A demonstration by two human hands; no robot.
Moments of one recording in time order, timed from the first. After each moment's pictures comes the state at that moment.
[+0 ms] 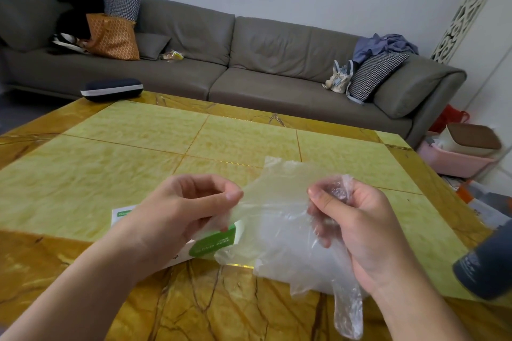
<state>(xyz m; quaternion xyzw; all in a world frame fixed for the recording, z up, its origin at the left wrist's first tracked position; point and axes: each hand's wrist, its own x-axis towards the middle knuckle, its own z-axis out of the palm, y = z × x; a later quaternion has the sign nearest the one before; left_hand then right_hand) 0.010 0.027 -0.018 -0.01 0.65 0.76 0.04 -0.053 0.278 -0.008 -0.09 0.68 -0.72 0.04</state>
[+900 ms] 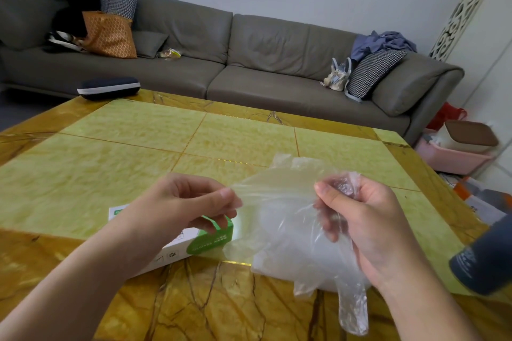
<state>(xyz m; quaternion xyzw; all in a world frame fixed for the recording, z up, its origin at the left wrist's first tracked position) 0.013 0.029 -0.011 -0.01 0.73 0.68 0.01 -0.059 0.291 -0.008 -0.08 0.70 -0.71 0.02</state>
